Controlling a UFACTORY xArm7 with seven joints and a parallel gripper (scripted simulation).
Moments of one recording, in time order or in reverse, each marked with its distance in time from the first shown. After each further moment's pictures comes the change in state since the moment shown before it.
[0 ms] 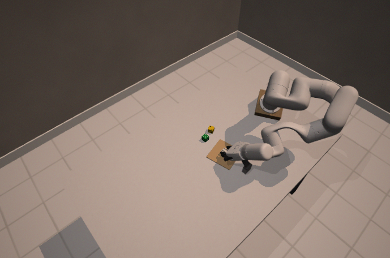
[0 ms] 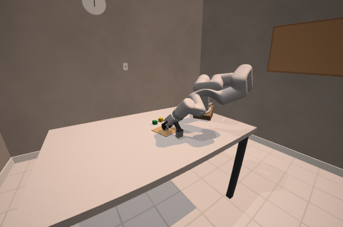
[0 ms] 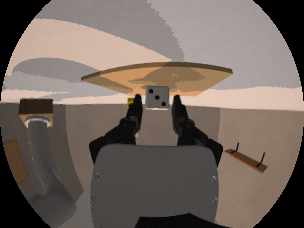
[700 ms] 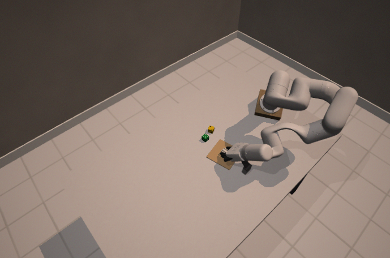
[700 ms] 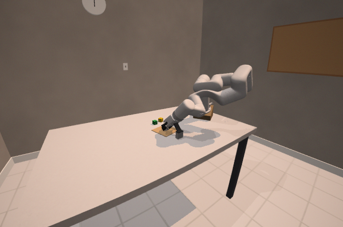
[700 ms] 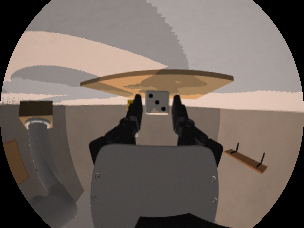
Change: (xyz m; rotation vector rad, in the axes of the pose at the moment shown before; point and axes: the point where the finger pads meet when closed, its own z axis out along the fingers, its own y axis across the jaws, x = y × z) arm 0.004 0.000 0.004 0.000 0.000 0.000
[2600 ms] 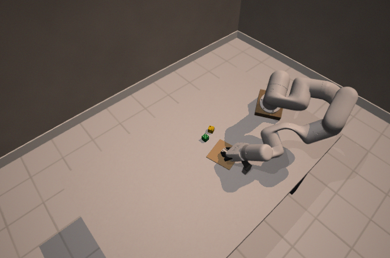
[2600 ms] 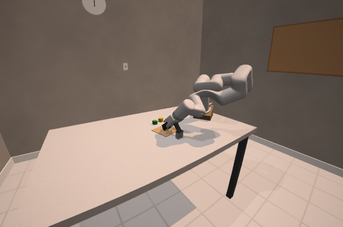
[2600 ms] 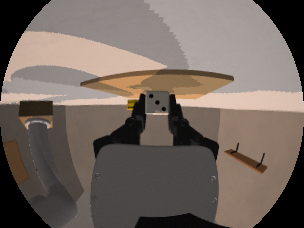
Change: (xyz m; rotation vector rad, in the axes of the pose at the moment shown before) arm 0.000 0.000 0.000 0.000 0.000 0.000
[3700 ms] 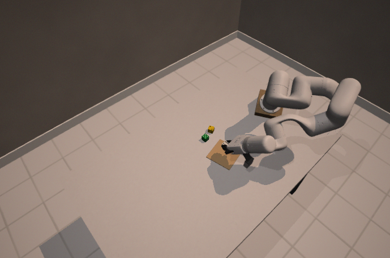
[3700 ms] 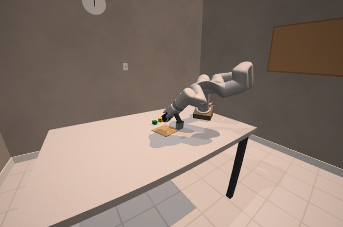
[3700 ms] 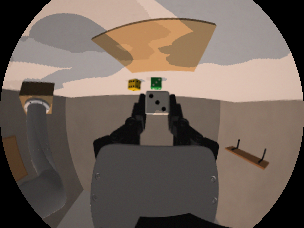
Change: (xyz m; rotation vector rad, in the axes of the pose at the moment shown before) arm -0.044 0.000 -0.043 0.000 0.000 0.001
